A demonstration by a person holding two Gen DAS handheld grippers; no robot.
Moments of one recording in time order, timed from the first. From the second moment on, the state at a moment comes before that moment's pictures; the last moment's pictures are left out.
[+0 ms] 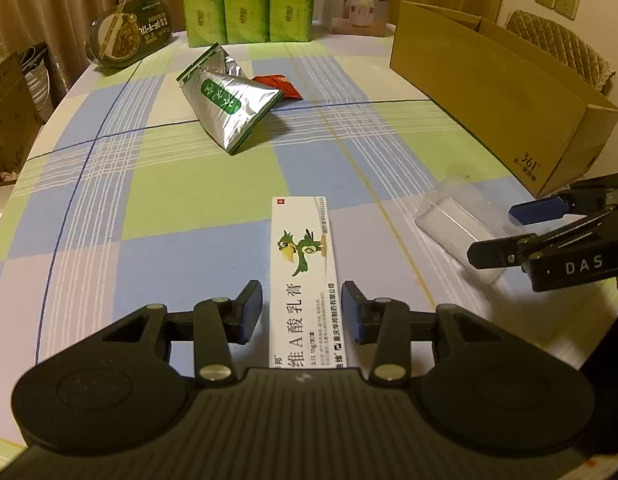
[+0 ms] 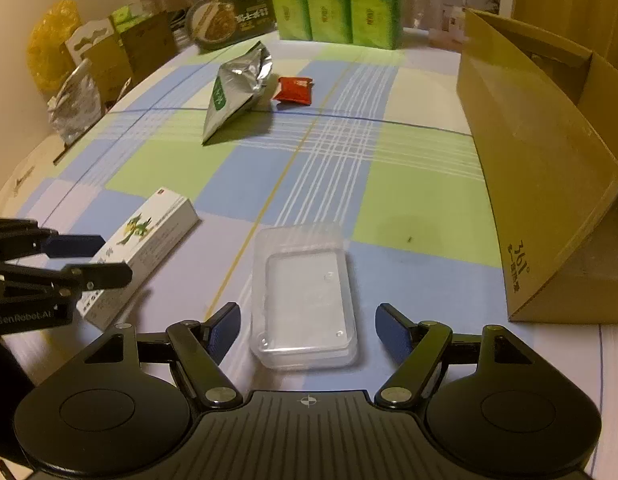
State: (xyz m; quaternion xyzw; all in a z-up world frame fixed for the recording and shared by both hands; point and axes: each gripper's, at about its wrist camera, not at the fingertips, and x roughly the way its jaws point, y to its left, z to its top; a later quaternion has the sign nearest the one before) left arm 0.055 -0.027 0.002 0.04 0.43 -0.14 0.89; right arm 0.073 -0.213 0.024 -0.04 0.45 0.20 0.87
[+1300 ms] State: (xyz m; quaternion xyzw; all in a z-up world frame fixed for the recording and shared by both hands) left arm 0.080 -0.035 -0.006 0.05 0.42 -0.14 0.89; right arm 0.083 -0.206 0.014 -0.05 0.46 0.21 0.86
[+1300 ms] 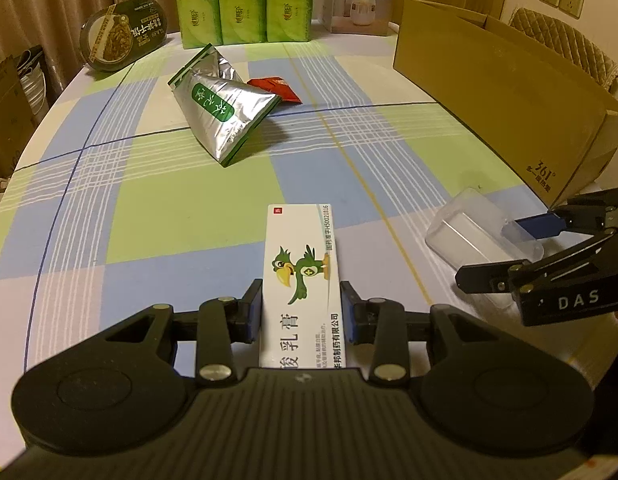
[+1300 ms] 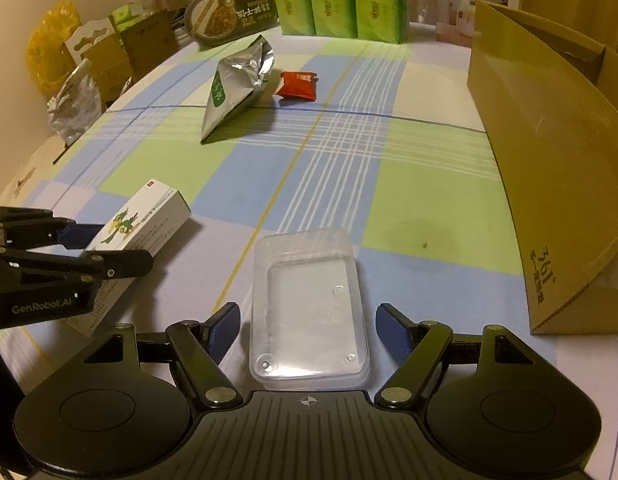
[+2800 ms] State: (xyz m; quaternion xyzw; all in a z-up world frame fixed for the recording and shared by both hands) left arm 0.069 -0.051 0.019 0.05 0.40 -0.15 0.90; right arm 0.076 -0.214 0.037 -0.03 0.41 0.20 0.89
